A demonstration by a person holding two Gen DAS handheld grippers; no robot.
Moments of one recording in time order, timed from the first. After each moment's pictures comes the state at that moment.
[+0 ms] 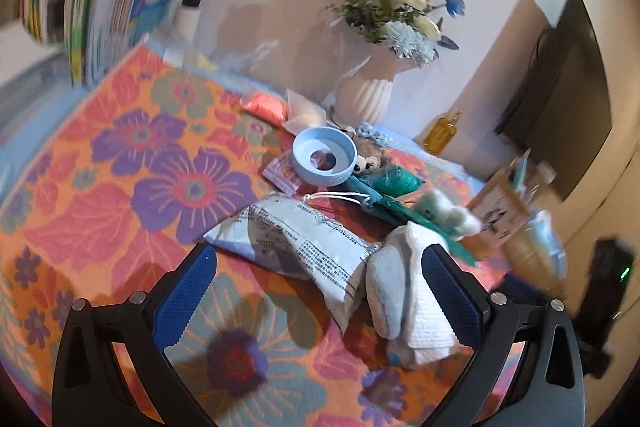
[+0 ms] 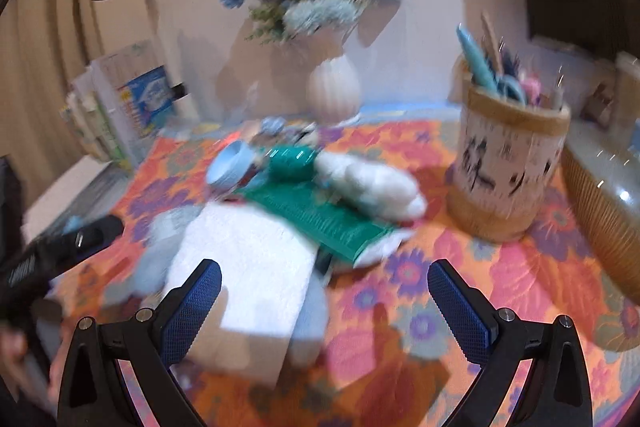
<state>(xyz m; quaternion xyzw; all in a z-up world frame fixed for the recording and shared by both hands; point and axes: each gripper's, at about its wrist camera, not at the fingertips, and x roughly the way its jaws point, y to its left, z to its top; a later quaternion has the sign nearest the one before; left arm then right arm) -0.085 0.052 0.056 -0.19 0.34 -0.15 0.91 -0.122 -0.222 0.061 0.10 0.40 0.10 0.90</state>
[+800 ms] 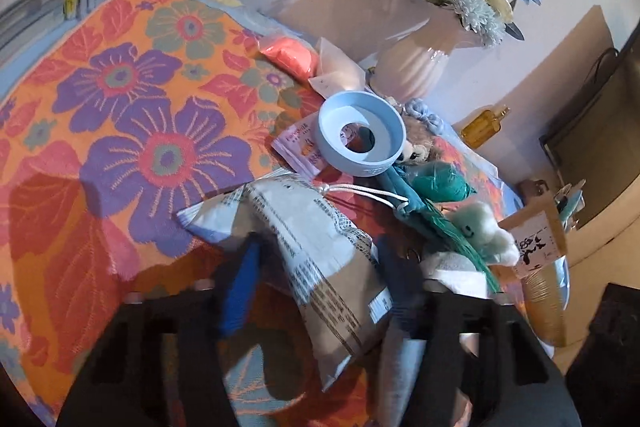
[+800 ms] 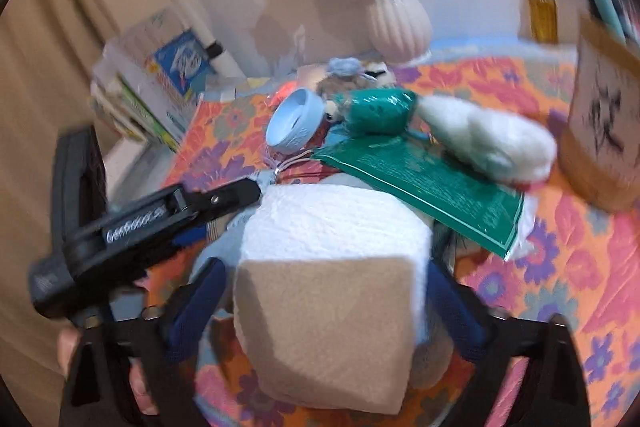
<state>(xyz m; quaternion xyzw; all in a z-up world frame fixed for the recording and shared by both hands) -0.026 0.022 0.026 -0.23 0.42 -0.10 0.87 -0.074 -0.162 0.043 0.10 0.46 0.15 0.87</state>
